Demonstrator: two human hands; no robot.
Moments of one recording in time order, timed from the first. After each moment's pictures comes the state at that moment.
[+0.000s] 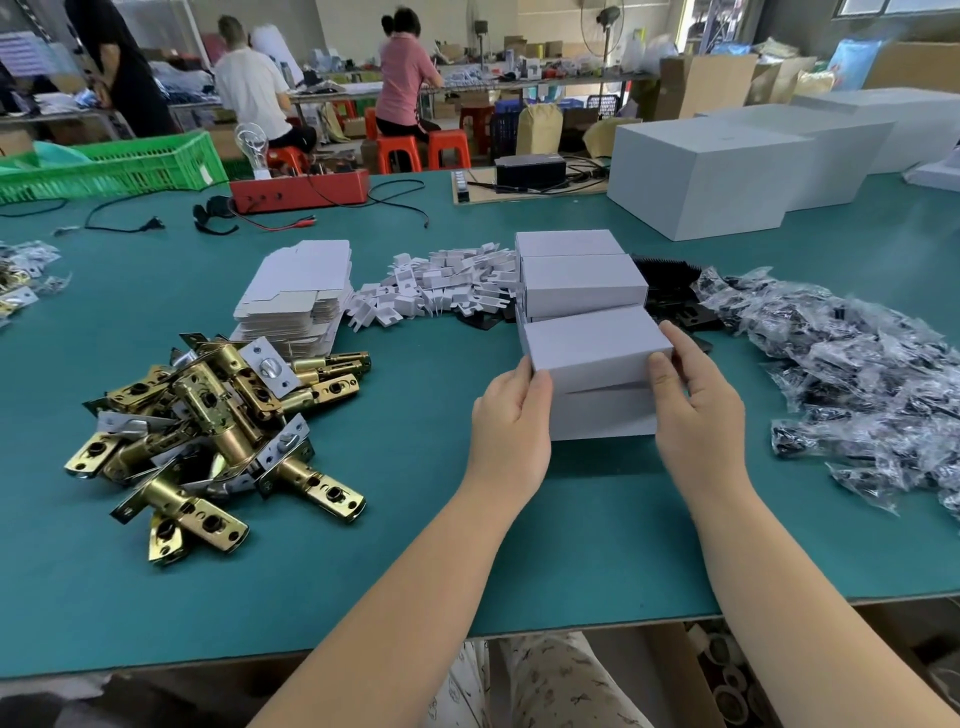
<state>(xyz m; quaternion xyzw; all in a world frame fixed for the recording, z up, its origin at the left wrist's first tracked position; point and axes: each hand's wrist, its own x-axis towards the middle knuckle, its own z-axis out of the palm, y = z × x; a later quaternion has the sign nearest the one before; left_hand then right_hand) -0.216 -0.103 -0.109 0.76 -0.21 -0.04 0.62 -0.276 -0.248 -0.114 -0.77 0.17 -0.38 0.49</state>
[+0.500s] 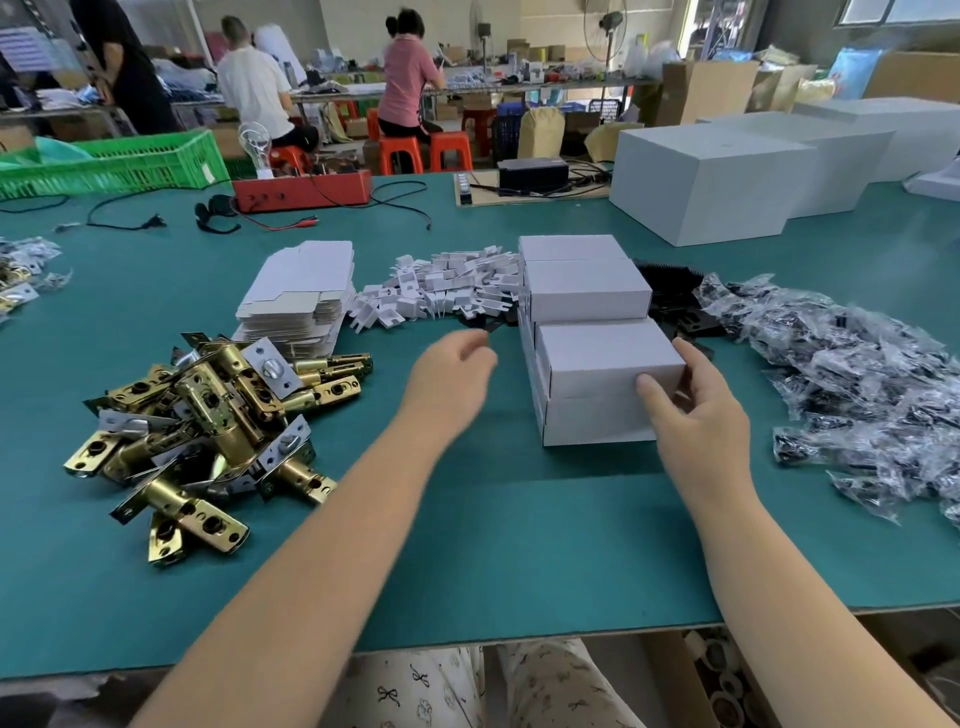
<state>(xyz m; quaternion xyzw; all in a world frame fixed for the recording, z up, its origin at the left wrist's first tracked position) -0.152 -0.072 -0.078 0.85 -0.17 -0.01 0.50 -0.276 -0.253 -0.117 -0.77 0.23 -0.35 0.49</state>
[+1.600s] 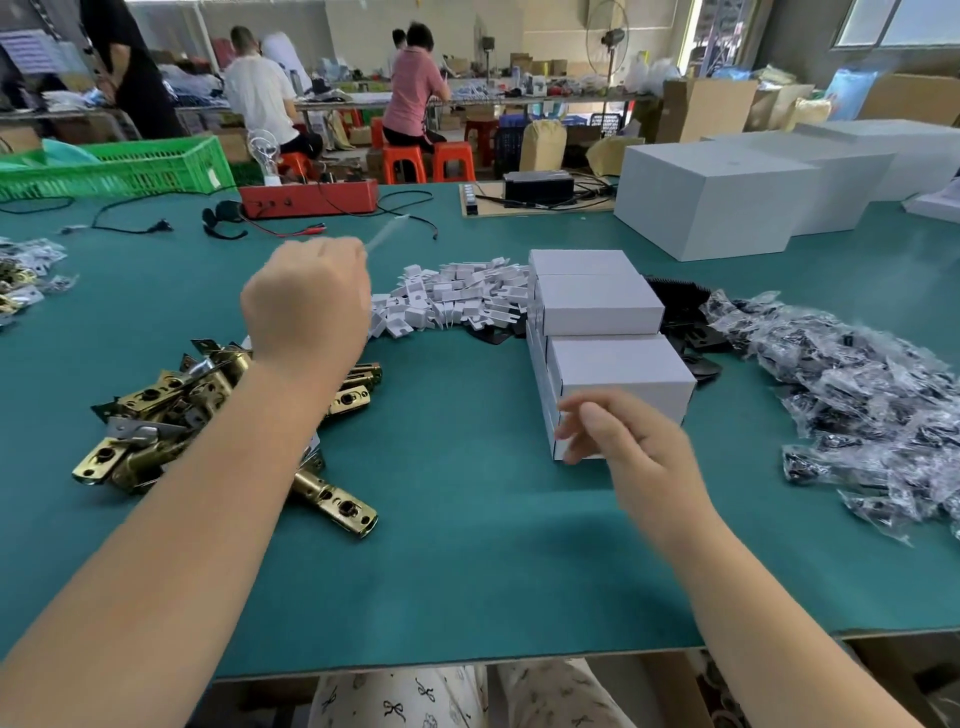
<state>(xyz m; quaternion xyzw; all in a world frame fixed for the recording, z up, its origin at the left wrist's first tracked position) -0.117 0.016 -0.009 0.85 -0.20 0.46 0.12 -0.286 -0.187 -0.083 -0.75 0.03 -0.24 0.62</state>
